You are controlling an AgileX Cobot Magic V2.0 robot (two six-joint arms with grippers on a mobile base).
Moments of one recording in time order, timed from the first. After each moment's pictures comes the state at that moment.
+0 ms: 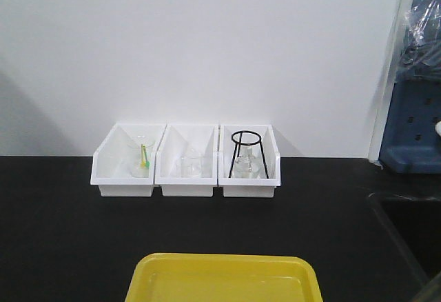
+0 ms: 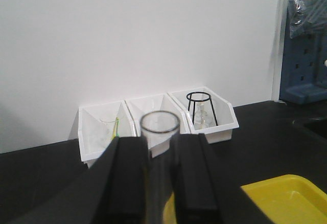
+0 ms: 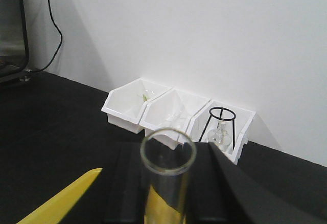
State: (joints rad) left arm -0.32 0.49 -0.67 0.18 0.29 -0.21; right arm 0.60 0.56 -0.83 -0.27 0.43 0.16
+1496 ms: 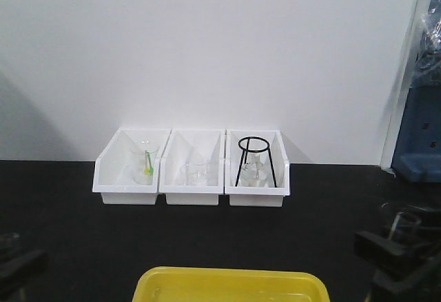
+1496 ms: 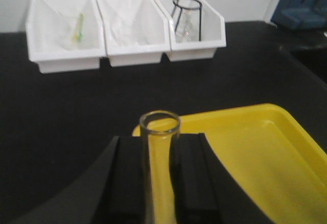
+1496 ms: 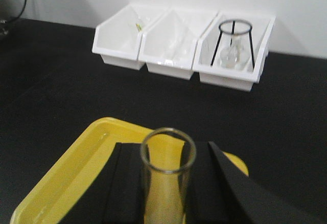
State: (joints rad) left arm -0.36 0.81 -0.68 -0.15 0.36 -0.07; right arm 0.60 0.85 -0.83 -0.32 0.50 0.50
